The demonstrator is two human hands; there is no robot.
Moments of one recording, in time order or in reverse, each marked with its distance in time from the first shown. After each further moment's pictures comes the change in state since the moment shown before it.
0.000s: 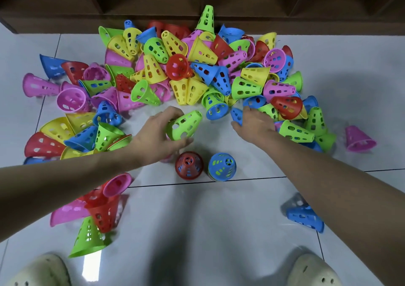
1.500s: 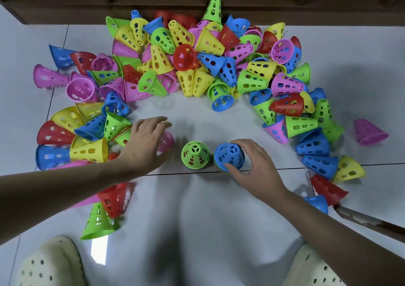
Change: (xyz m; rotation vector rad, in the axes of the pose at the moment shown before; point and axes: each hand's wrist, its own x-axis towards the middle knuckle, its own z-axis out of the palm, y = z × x) left_hand -0.055 -0.050 0.012 0.497 0.019 0.073; right_hand -0.154 -0.015 0.032 0.784 0.247 -0.337
